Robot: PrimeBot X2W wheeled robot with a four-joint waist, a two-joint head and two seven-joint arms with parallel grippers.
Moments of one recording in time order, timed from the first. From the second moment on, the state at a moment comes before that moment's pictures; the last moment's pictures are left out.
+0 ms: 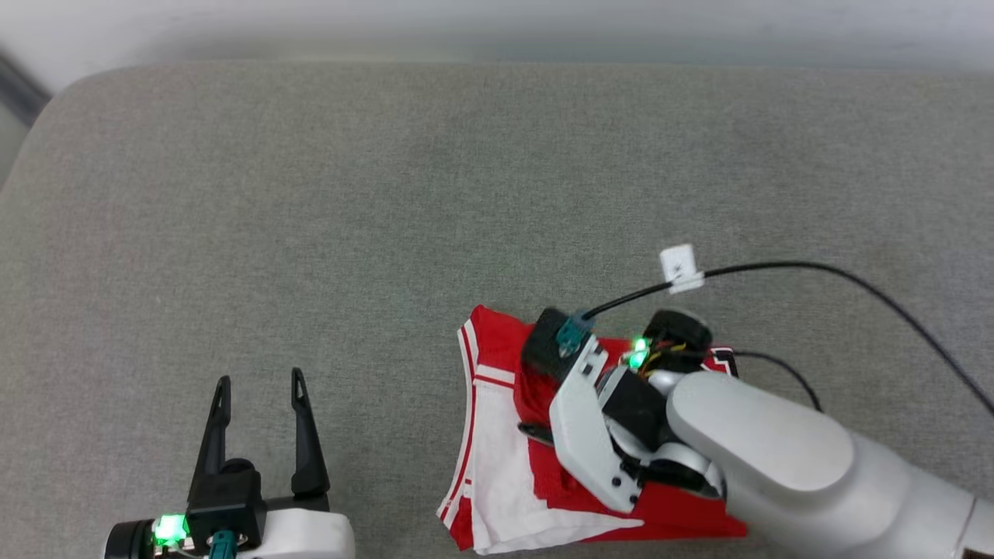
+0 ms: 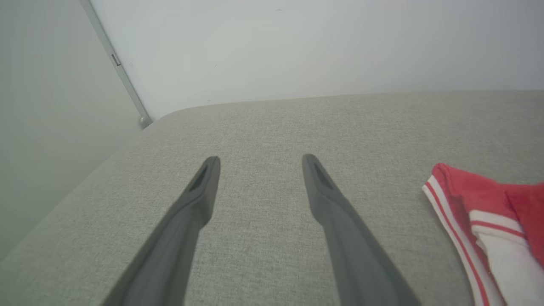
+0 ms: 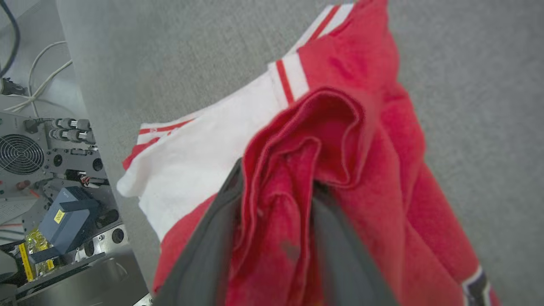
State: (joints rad) left arm 0.07 0.07 -0.08 -0.06 -0.01 0.23 -0.26; right arm -0.84 -0.30 1.21 0.39 0.82 0.13 0.56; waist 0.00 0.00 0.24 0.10
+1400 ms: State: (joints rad) left arm 0.18 0.08 -0.03 -0.04 -0.01 0.18 -0.26; right arm 0.03 -0.07 0.02 0.00 0.15 0.13 -0.26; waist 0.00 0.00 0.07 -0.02
